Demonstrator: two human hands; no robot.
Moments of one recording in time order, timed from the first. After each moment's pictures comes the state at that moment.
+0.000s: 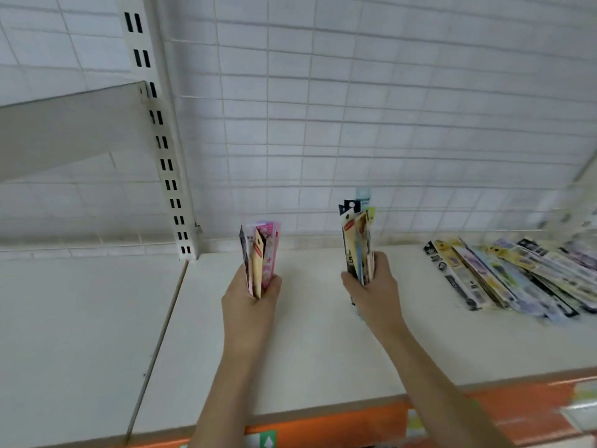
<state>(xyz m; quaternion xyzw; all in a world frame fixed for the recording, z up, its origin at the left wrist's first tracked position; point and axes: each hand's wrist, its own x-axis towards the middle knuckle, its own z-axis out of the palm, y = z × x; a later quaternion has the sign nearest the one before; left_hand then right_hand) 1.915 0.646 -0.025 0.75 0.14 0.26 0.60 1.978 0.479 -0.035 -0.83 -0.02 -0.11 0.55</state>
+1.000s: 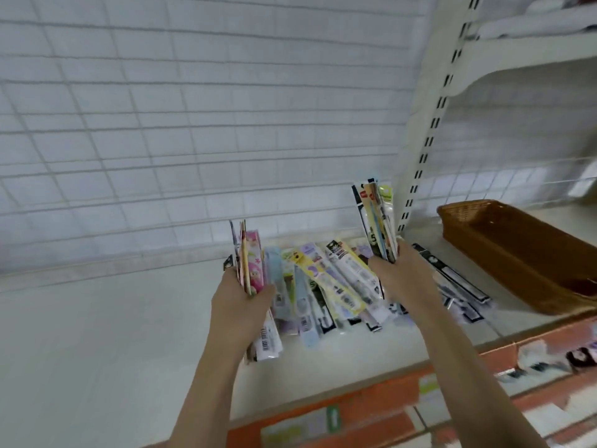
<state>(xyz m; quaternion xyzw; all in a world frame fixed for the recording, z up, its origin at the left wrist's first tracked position) 2.019 0.266 0.004 0.81 0.13 0.10 0.57 2.064 0.051 0.024 -0.88 0.06 -0.09 0.46</state>
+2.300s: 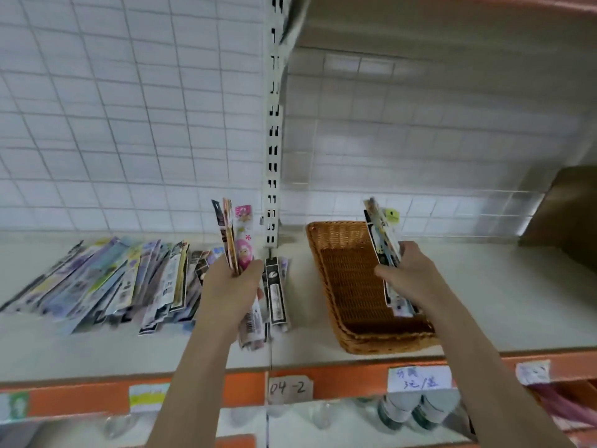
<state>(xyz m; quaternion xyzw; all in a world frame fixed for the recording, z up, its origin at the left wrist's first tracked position) 2.066 -0.072 0.026 0.72 0.19 0.17 0.65 2.135 -0.300 0.051 -0.92 0.00 0.01 0.39</state>
